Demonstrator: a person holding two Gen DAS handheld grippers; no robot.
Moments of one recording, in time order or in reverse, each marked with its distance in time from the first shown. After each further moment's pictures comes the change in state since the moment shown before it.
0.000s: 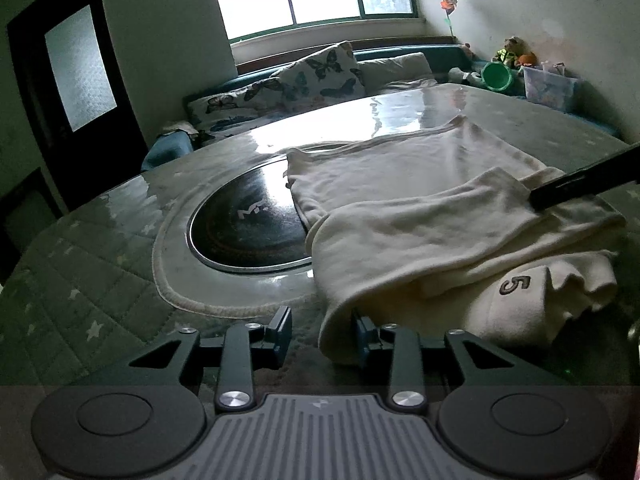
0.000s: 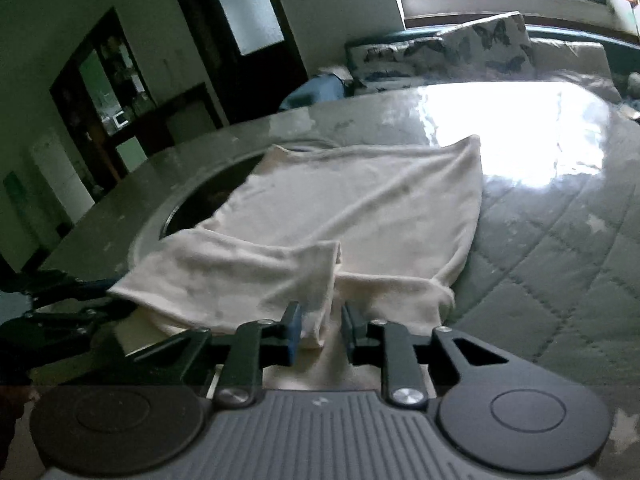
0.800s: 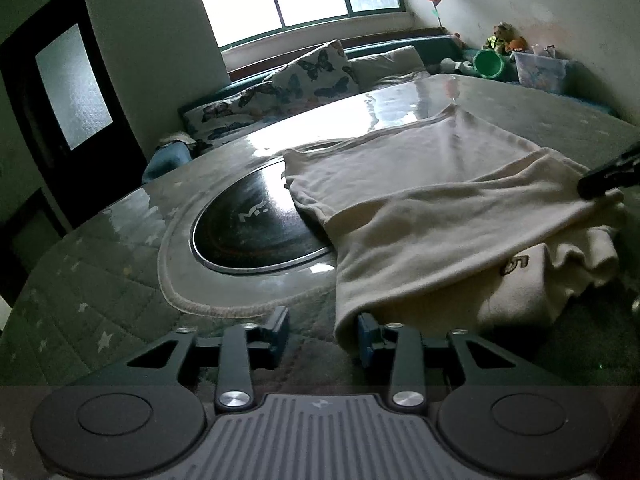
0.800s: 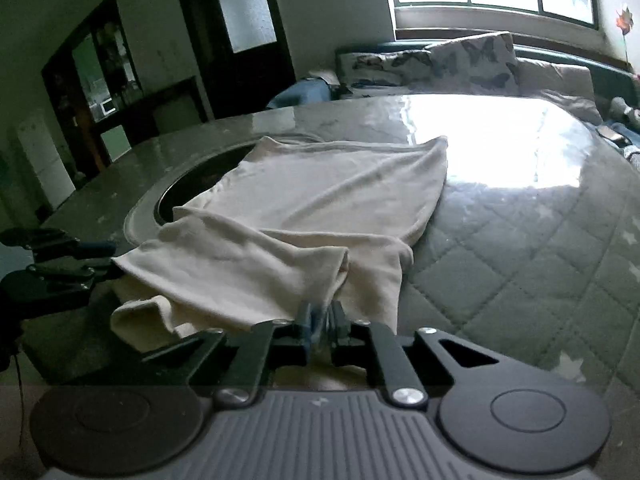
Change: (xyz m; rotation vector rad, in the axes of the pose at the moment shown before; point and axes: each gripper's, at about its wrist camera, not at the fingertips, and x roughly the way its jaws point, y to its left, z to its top) left arm 0.000 -0.004 -0.004 0.072 -0.001 0.023; right arm -0.053 0.009 -0.023 -0.078 -0.024 -0.092
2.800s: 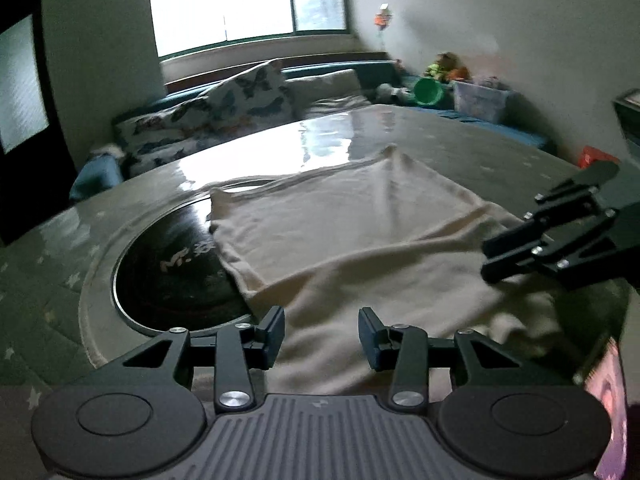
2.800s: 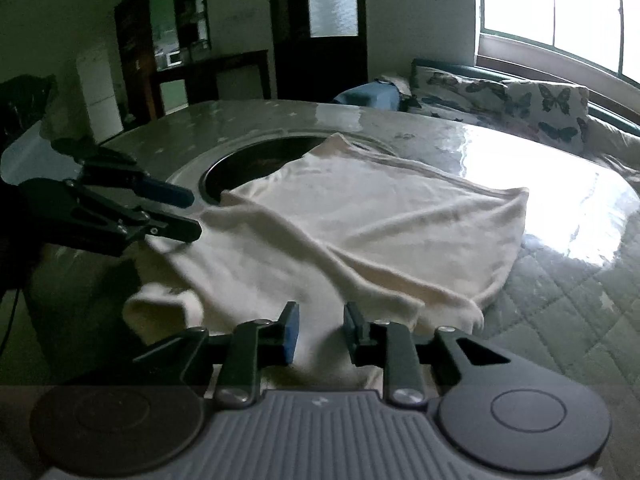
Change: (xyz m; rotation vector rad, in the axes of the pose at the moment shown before) left arm 0.014 0.006 0.034 -0.002 -0.065 -0.264; right arm 0.031 0.027 0.006 -0.281 0.032 0.106
